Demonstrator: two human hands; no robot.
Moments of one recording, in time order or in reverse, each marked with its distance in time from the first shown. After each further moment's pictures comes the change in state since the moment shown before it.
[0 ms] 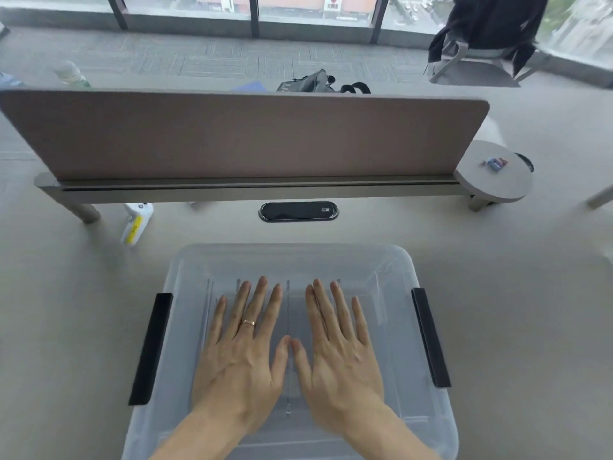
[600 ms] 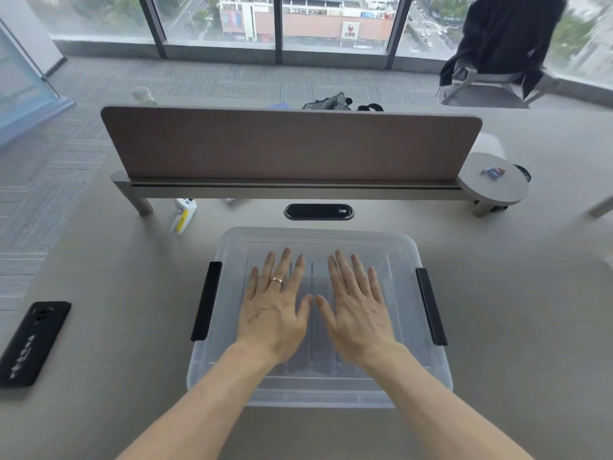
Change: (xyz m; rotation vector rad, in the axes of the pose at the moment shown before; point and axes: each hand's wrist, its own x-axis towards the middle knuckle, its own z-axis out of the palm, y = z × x) left_hand -0.004 0.009 -0.037 -0.067 0.010 -0.038; right_hand -0.001 -0.007 -0.036 -0.010 -0.069 -0.033
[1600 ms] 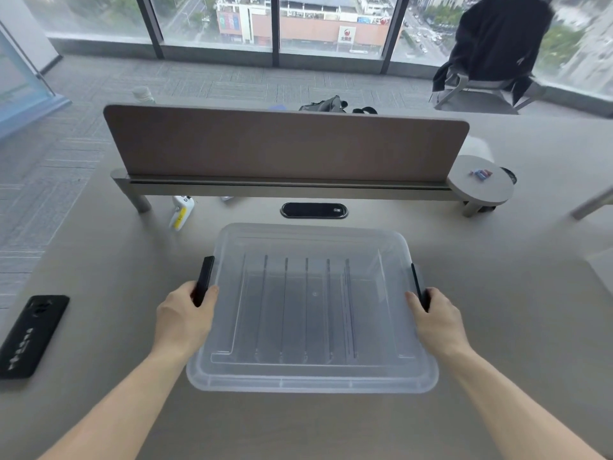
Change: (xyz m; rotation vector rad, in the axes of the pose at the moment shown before) left_hand -0.041 -0.085 -0.035 -0.563 0.191 -0.643; right_hand -0.041 0.110 -0.025 0.538 0.150 0.635
